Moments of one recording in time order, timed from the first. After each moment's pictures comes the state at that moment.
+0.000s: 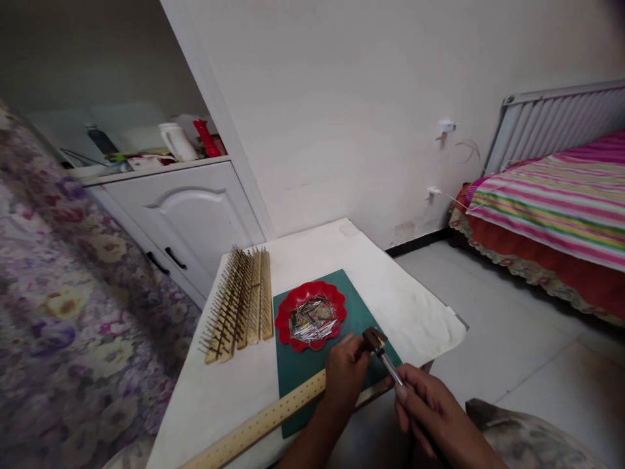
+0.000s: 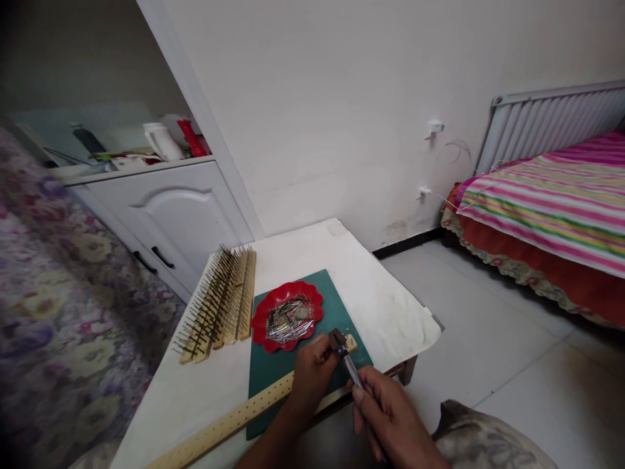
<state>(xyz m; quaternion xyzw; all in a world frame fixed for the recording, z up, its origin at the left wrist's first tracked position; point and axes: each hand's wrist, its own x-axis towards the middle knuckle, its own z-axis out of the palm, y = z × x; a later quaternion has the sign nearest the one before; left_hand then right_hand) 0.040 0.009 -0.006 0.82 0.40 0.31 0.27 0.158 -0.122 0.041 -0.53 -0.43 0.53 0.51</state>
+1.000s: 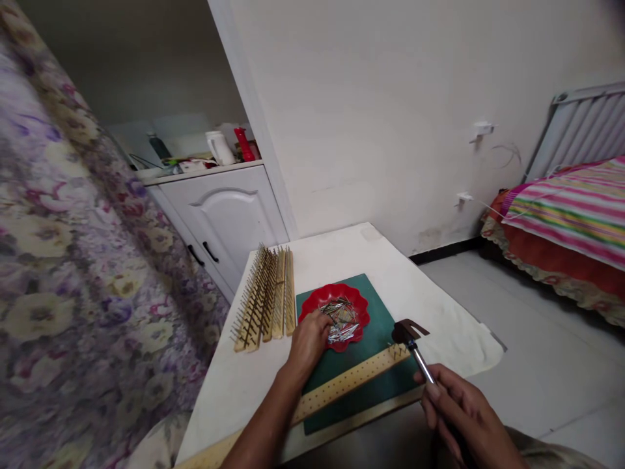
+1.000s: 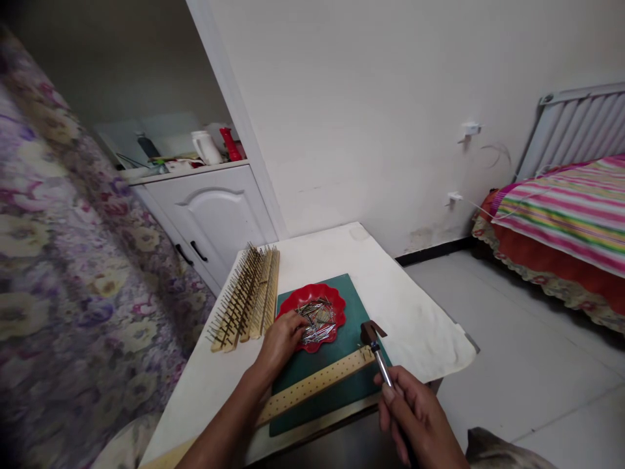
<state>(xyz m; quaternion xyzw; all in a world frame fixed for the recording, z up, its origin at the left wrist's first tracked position) -0.053 0.090 0.036 0.87 0.46 0.16 0.09 0.159 -0.111 0.023 -0.50 -0.38 0.53 0.56</state>
